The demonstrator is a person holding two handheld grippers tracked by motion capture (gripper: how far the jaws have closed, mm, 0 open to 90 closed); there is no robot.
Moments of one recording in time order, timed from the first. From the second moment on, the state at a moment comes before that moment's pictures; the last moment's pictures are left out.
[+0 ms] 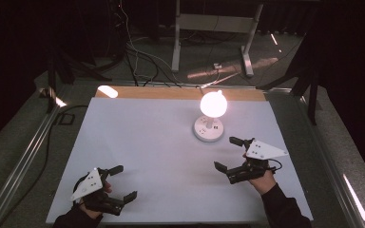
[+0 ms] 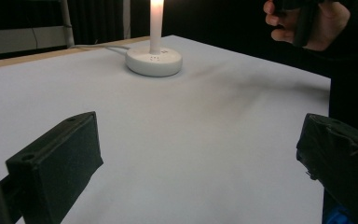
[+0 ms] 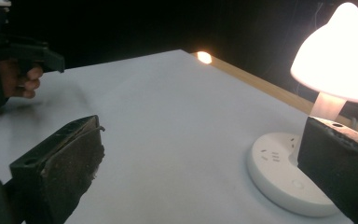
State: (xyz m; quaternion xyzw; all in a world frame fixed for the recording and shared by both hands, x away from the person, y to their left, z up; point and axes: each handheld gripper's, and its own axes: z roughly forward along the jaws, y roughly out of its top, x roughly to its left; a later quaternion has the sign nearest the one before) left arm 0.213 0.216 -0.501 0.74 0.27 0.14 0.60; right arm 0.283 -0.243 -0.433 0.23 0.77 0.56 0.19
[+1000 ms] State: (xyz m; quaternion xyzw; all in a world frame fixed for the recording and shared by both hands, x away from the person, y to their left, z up) left arm 0.214 0.215 -0.501 0.74 0.27 0.14 0.60; right arm 0.364 -0.236 -0.458 0.32 0.78 0.49 0.21
